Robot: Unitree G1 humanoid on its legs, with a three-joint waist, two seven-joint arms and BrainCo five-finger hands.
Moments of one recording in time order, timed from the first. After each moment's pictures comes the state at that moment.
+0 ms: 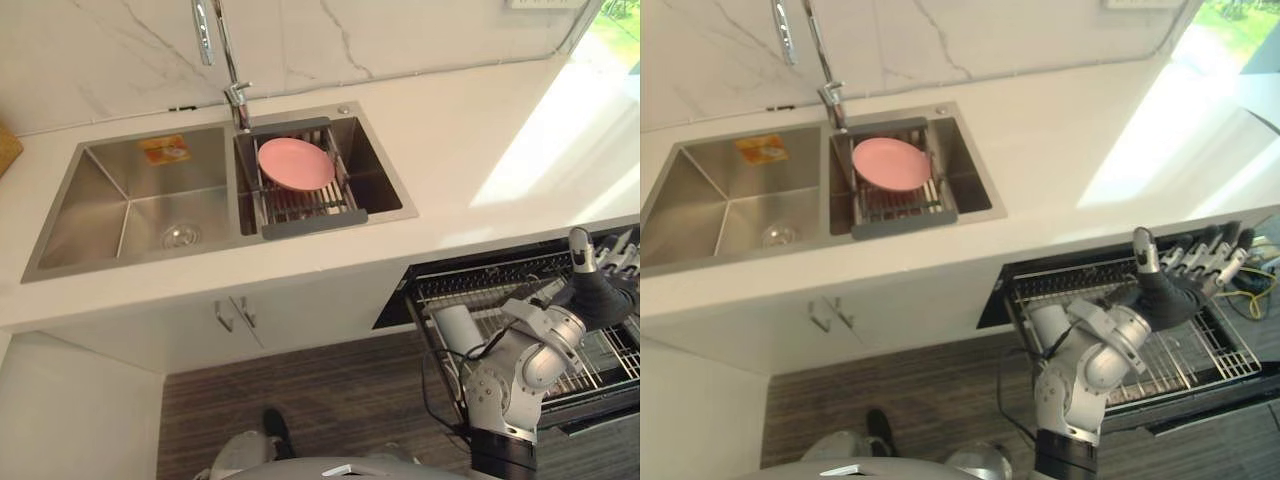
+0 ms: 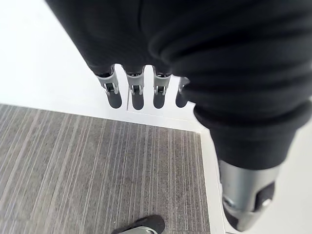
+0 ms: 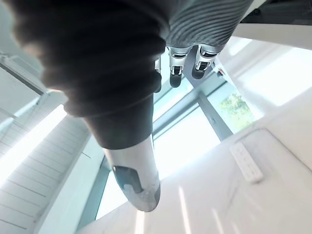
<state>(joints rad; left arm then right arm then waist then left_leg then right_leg) 0.29 0.07 0.15 1.02 -0.02 -0.05 0.26 0.01 -0.05 -0.33 -0.27 0.43 -0.58 -0.51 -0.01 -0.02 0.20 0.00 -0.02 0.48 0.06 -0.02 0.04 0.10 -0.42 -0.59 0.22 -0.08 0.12</state>
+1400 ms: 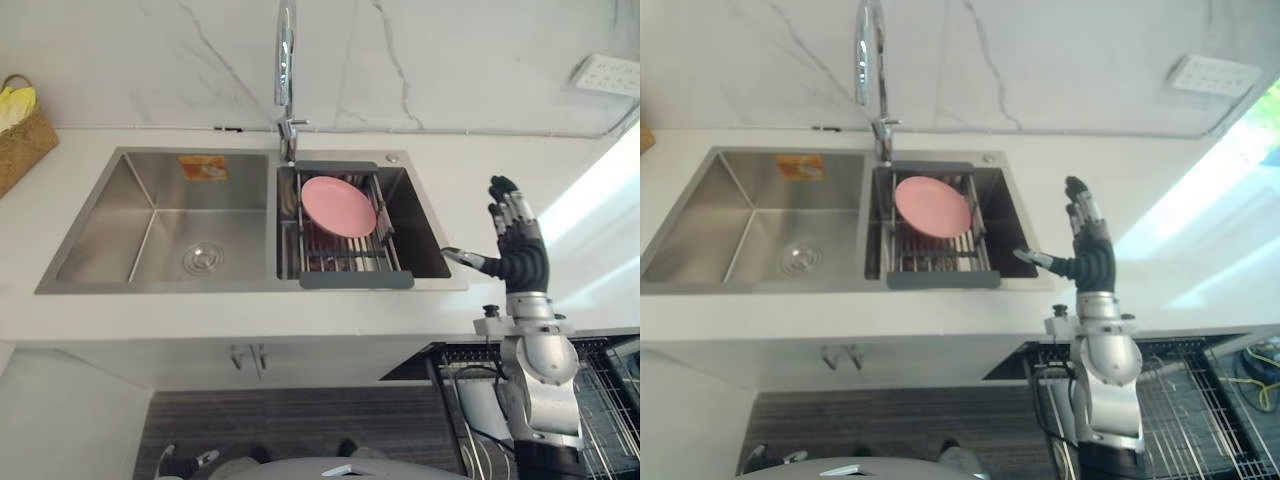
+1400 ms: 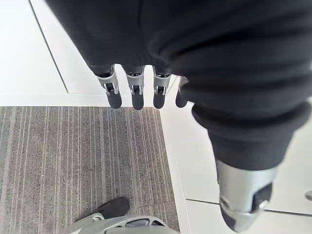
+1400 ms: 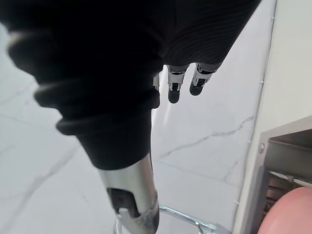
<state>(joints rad) 0.23 0.14 0.04 0.95 0.11 0.02 0.20 0.04 -0.32 -0.24 -0.27 0.11 -0.22 0.09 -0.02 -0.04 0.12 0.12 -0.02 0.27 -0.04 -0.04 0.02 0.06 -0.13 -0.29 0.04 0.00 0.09</state>
